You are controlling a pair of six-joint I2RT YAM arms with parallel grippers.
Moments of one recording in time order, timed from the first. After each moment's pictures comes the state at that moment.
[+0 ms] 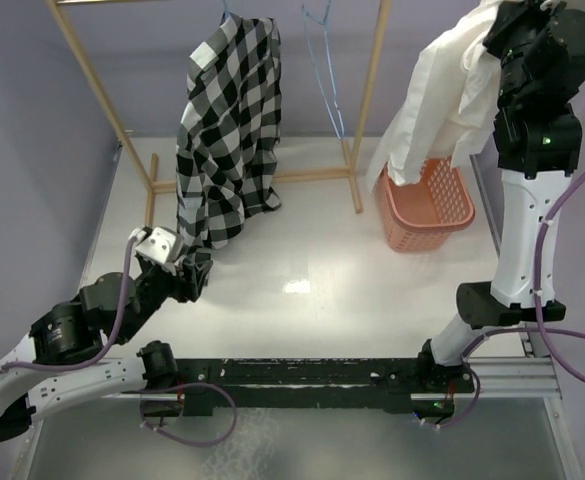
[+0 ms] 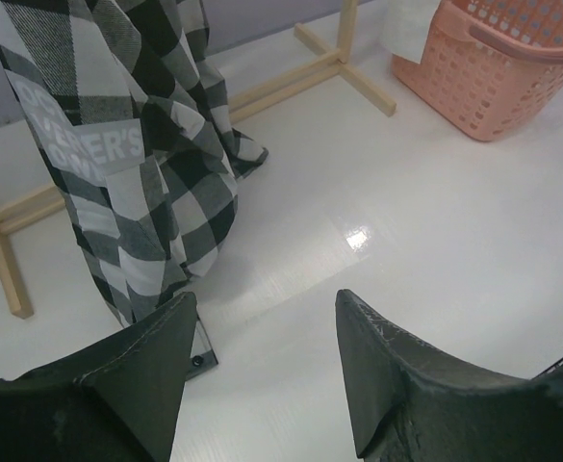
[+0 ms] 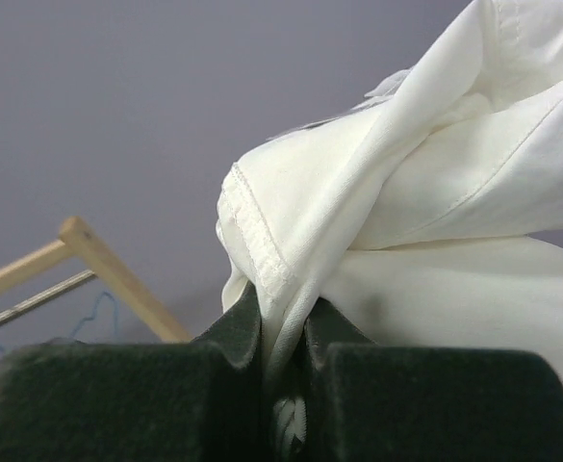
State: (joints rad) left arm -1.13 0.47 0.97 -0.71 -0.64 -0.13; right arm 0.07 1.69 2.56 -0.58 0.34 0.31
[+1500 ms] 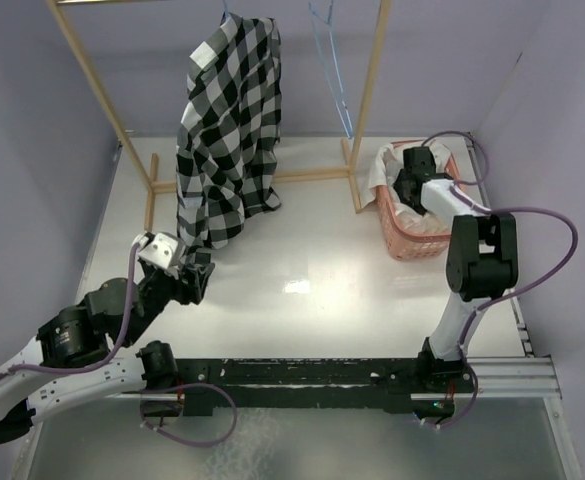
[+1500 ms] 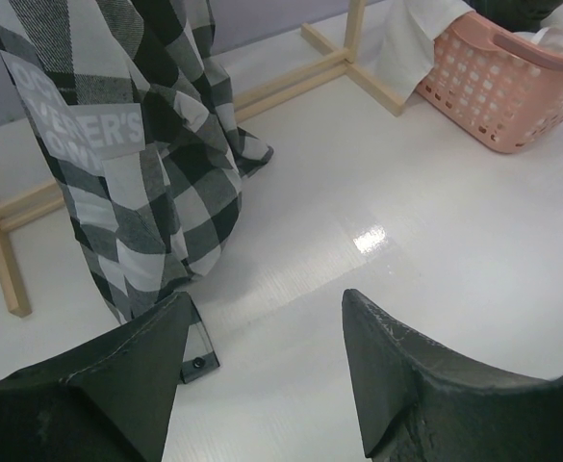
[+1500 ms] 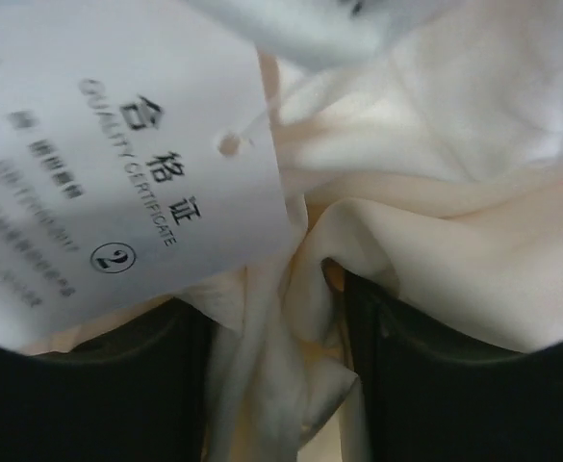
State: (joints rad) left arm -1.13 0.42 0.88 -0.66 -0.65 -0.12; right arm 0.07 1.88 1.32 -0.44 0.25 0.41
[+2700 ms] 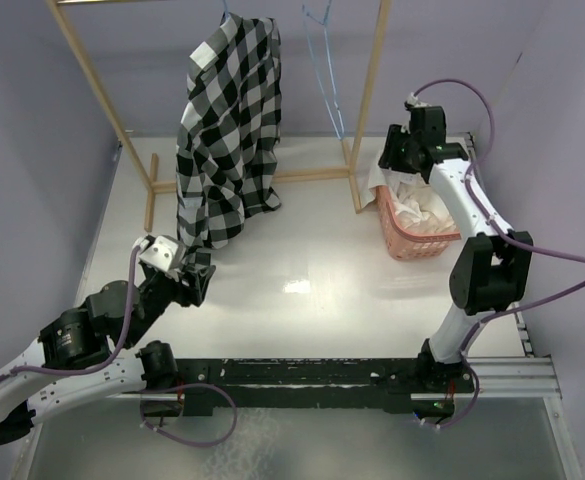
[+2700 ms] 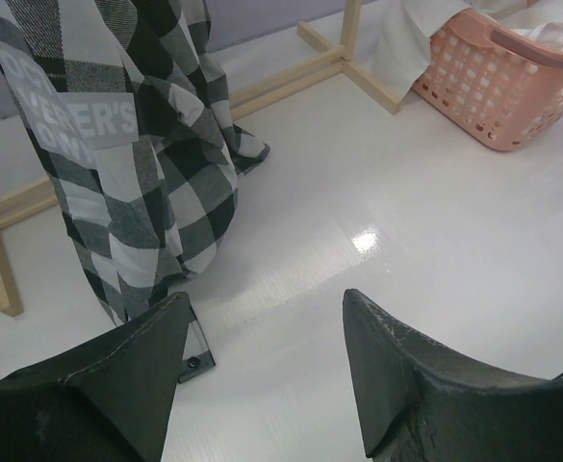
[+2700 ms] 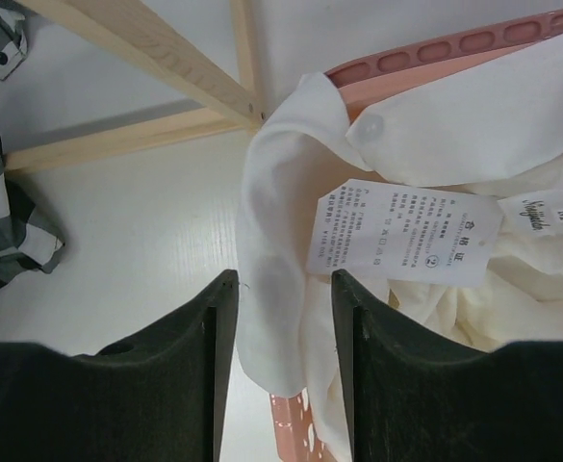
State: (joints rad) left arm -1.13 0.39 0.84 -0.65 -0.65 -0.13; right arm 0.11 1.76 1.61 -0.54 -0.02 0.26
